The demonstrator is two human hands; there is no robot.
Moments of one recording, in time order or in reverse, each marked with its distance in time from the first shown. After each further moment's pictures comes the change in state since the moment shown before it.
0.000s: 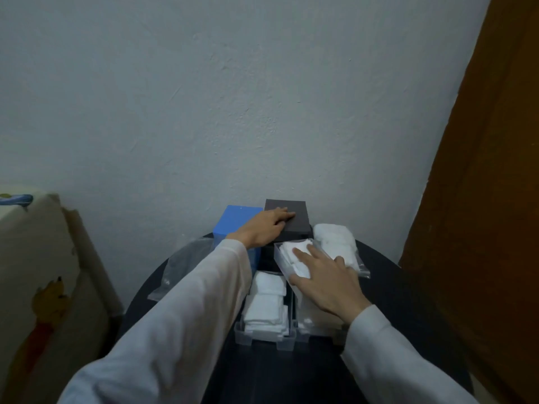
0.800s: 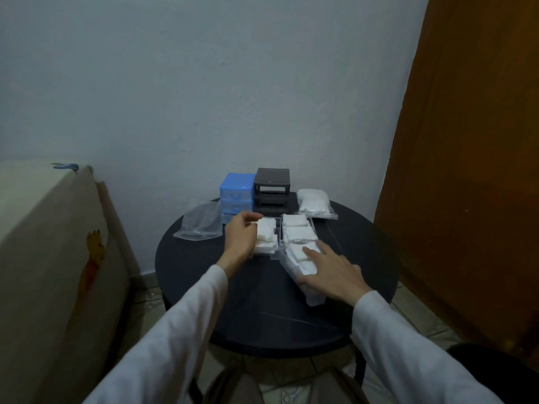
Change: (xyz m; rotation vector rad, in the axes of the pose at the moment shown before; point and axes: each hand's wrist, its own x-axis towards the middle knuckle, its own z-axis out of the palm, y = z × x) left_hand -0.196 0.070 0.050 -0.735 0.542 -0.363; right_hand -0.155 0.016 0.035 -0.005 -0.094 0.085
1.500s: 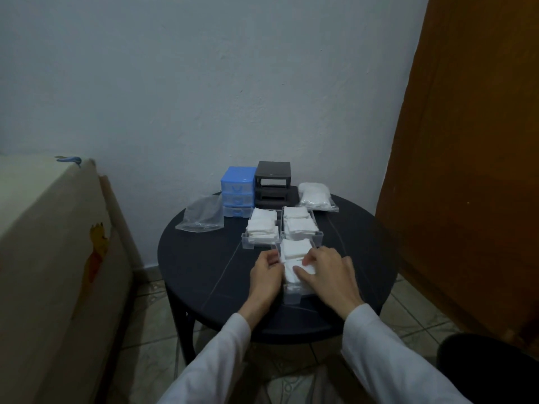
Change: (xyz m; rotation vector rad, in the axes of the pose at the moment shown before) left_hand -0.080 -0.038 0.040 -0.231 -0.120 -0.262; right_hand -0.010 0.000 0.035 0.075 0.440 -0.097
